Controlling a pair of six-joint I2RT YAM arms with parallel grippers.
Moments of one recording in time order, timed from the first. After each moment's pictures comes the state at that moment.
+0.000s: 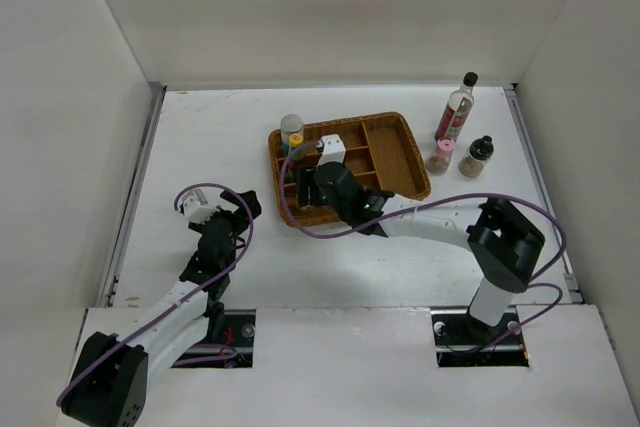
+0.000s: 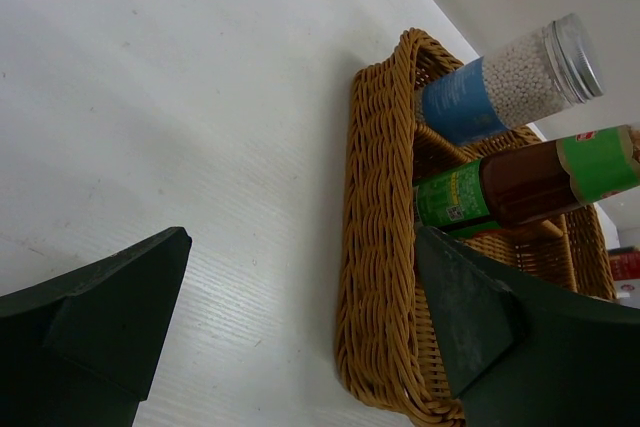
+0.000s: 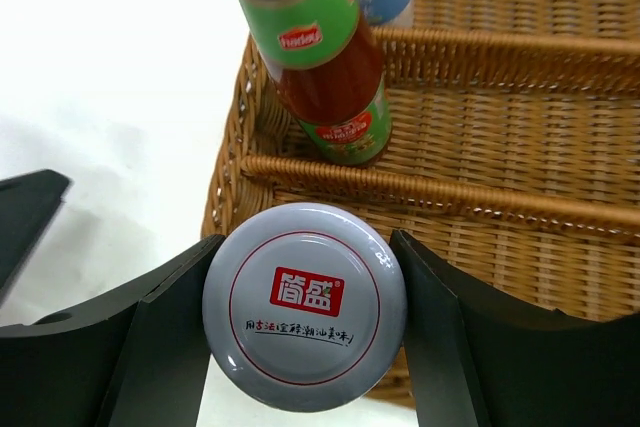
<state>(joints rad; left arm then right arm) -0.37 0.77 0.06 0.48 -0.48 -0.85 0.98 1.71 1.12 0.14 0.43 0.48</state>
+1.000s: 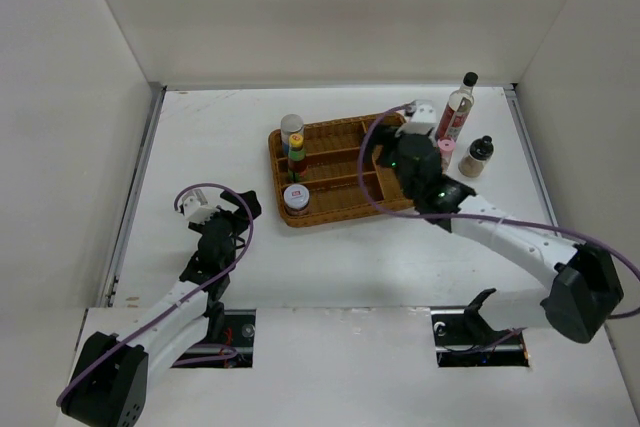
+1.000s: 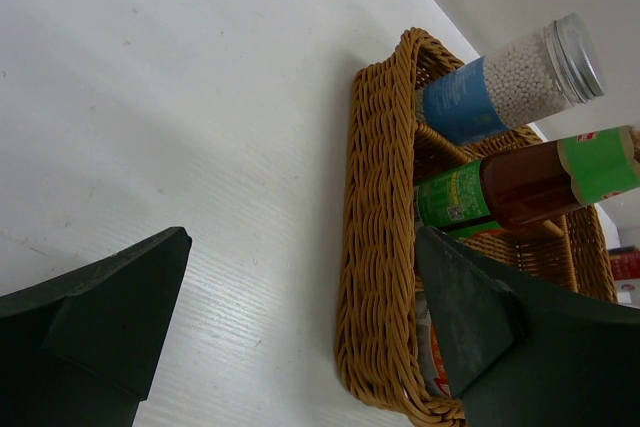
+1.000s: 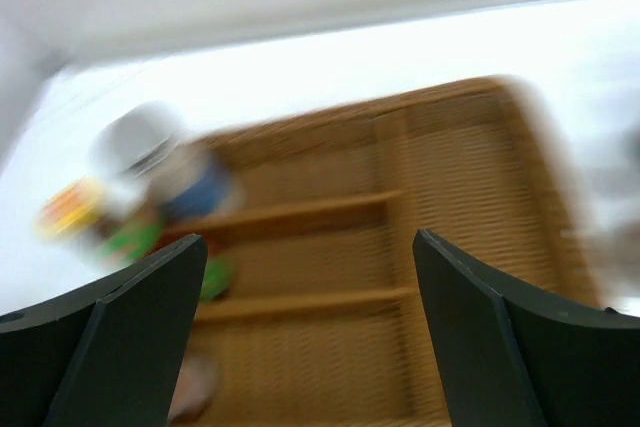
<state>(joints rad) -0.37 0.77 0.06 0.48 -0.48 -0.85 0.75 1.31 0.96 0.16 0.51 0.38</state>
